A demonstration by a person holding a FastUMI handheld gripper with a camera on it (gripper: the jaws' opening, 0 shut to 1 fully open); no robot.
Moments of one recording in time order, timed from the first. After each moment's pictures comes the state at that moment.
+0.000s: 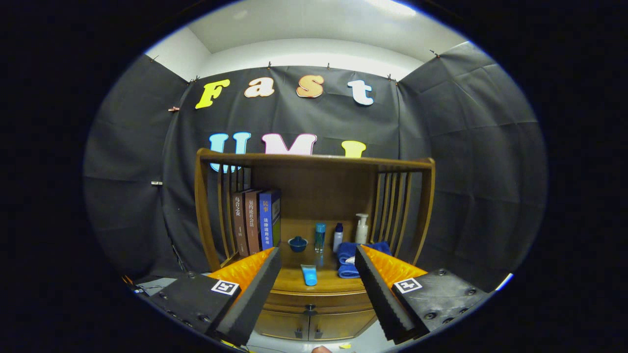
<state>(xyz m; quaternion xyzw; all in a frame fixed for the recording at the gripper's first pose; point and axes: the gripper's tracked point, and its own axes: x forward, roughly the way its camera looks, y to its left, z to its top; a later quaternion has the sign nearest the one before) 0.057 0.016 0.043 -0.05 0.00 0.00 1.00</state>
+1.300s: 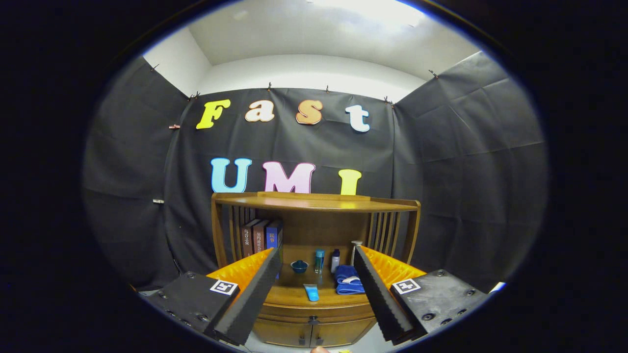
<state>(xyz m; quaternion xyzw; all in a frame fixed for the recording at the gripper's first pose) 0.004 0.049 0.119 -0.04 -0.06 -0.01 1.00</state>
